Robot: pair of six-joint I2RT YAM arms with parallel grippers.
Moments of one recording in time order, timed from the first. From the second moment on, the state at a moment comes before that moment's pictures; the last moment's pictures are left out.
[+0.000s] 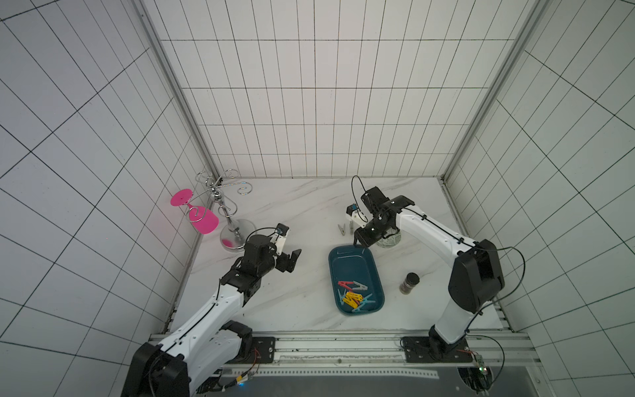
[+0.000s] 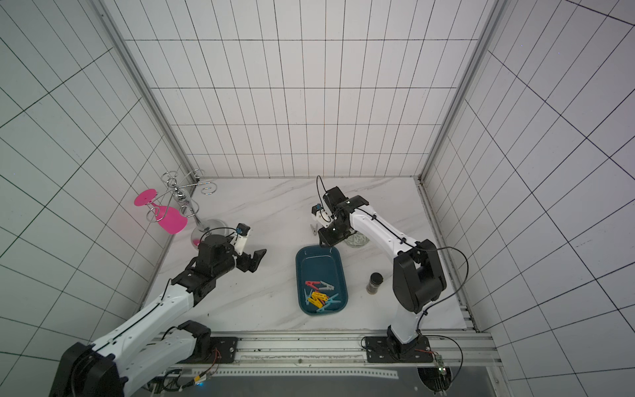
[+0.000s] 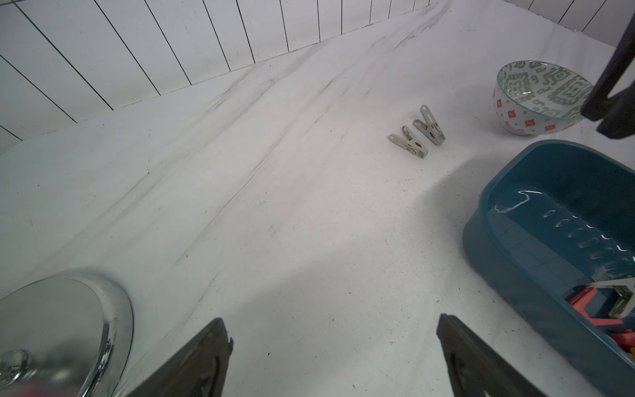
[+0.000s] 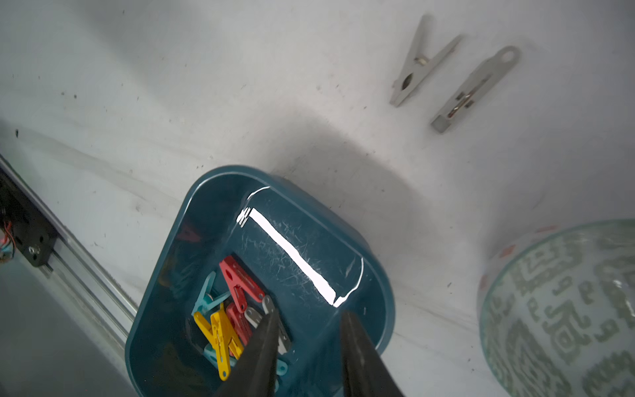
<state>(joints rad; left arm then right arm) -0.35 0.96 0.48 -0.08 0.15 0.10 0.66 1.72 1.42 -1.01 -0.29 -0.16</state>
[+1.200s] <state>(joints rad) -0.35 0.97 0.48 -0.08 0.14 0.10 0.91 1.80 1.13 -0.88 -0.05 -0.18</state>
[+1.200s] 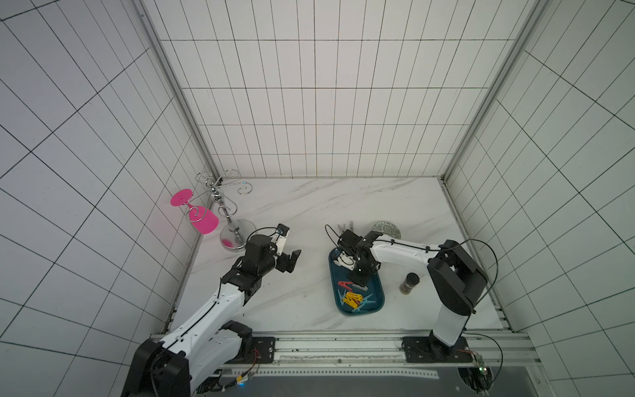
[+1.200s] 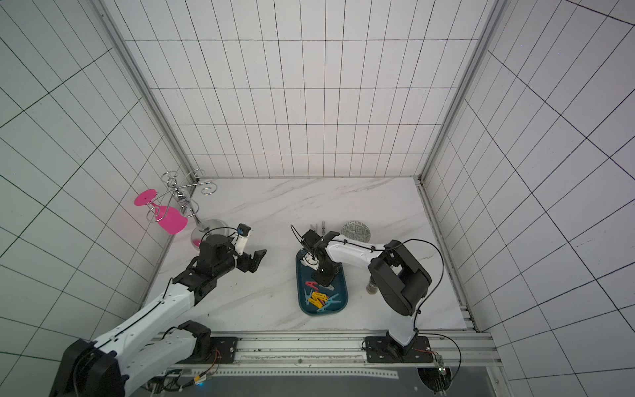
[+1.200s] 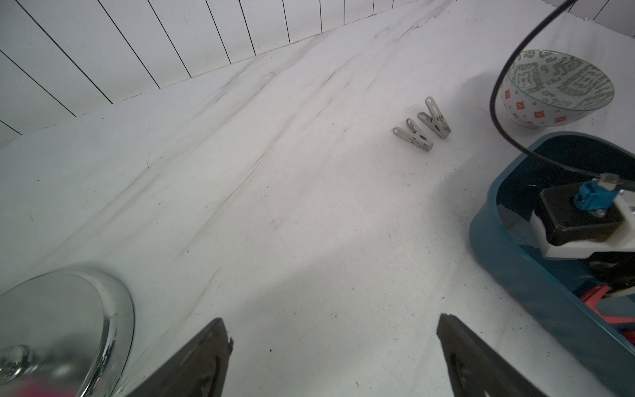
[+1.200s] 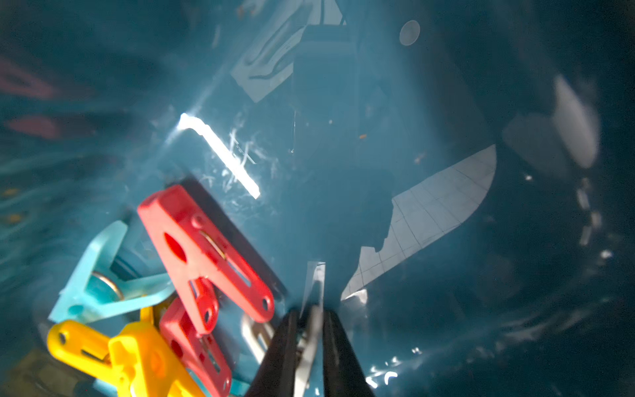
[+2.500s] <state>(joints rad) -0.35 0.98 0.48 -0.08 0.14 0.10 0.69 1.98 1.76 -0.91 -0.15 0.04</state>
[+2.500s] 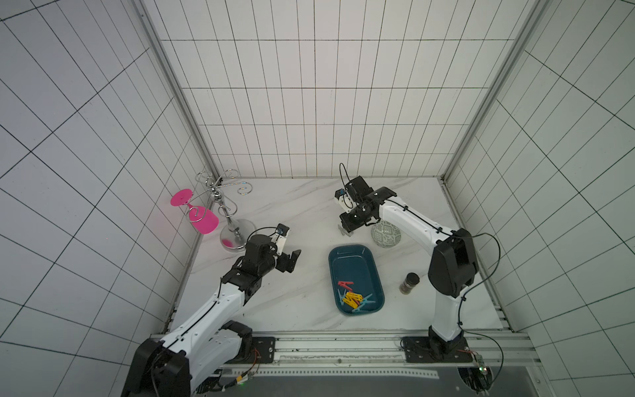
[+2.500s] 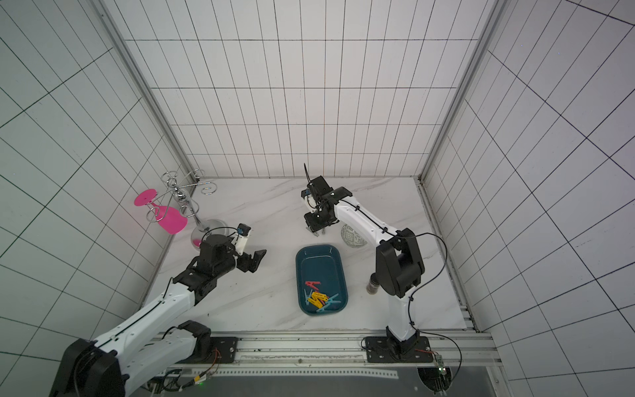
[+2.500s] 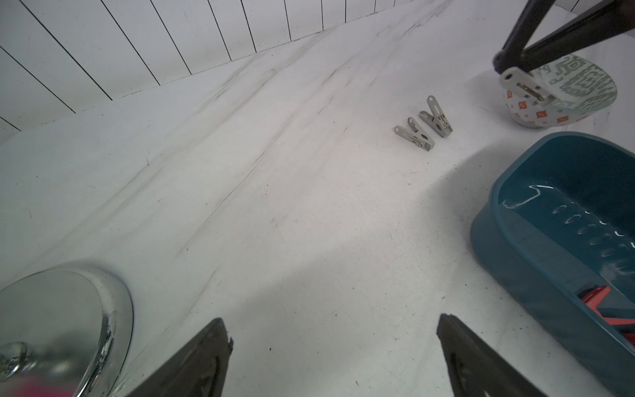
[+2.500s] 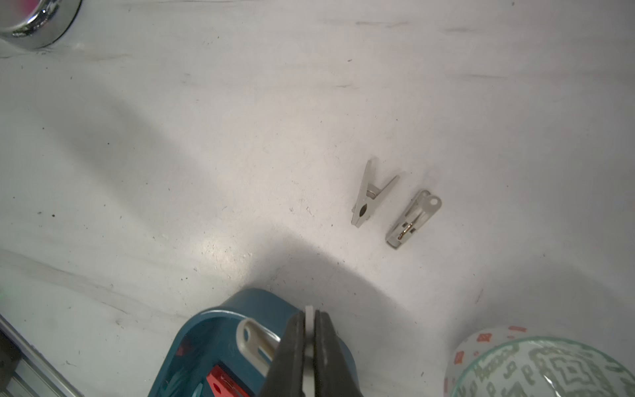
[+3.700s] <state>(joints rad) -0.35 0.97 0.47 -0.08 0.14 0.09 0.68 2.37 2.07 -0.95 -0.08 0.34</state>
